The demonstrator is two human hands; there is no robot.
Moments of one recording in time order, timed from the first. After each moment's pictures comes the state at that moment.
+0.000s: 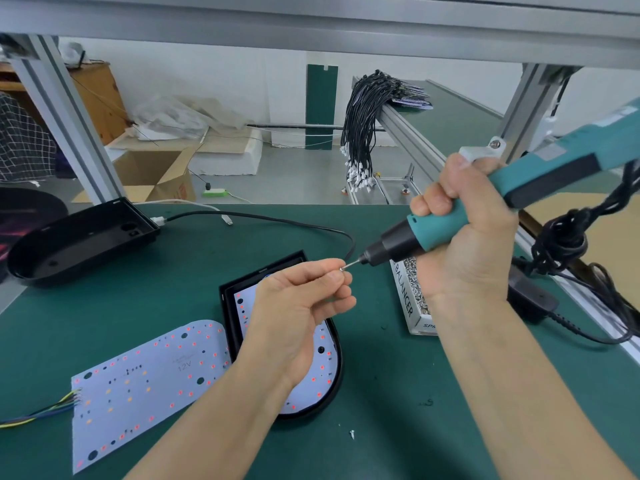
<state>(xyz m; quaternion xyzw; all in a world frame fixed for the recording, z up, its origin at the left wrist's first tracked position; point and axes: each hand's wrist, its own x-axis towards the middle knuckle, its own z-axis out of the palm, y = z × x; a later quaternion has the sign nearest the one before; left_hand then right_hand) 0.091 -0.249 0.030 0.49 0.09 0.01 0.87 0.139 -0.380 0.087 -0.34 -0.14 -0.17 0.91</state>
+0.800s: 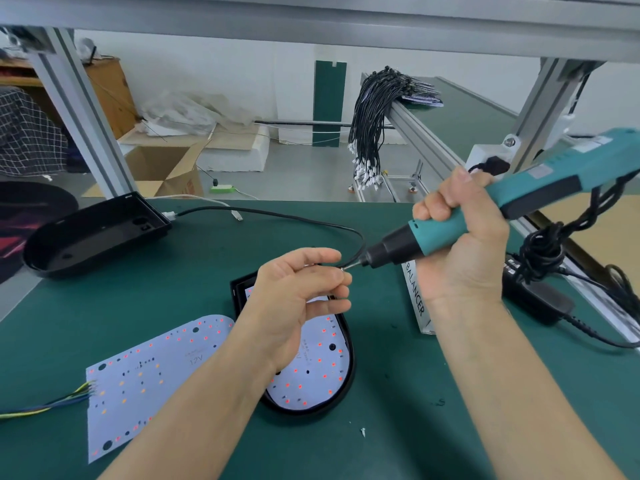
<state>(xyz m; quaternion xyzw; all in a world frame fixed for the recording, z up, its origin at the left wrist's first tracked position) 0.097 -0.225 0.030 0.57 0.07 -0.02 0.82 0.147 -0.374 0.070 -0.32 -0.14 -0.14 0.93</state>
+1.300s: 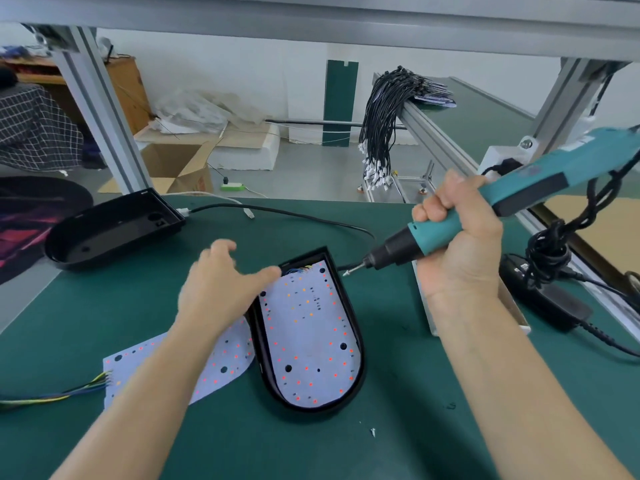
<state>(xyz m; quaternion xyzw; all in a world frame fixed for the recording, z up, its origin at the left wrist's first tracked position) 0.113 -0.151 0.011 0.89 0.26 0.06 0.38 0.158 -0.364 0.064 -0.33 -0.12 -0.13 0.93</state>
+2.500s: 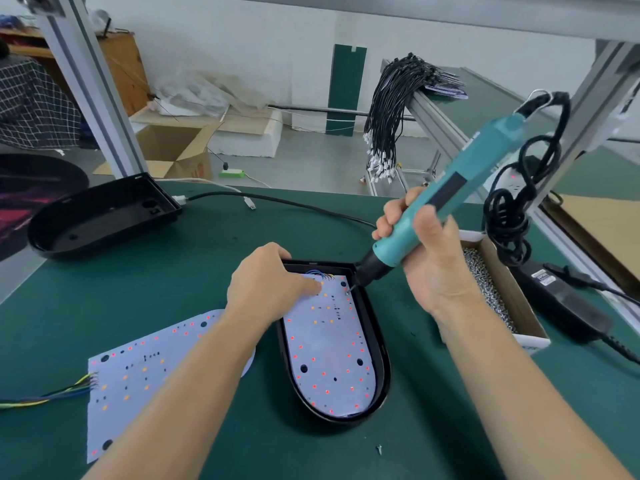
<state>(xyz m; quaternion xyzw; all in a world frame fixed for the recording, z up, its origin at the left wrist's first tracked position) 0.144 -0.180 -0.007 0.88 0.21 0.00 0.43 0.192 -0.360 0.022 -0.51 -0.22 0.04 0.83</state>
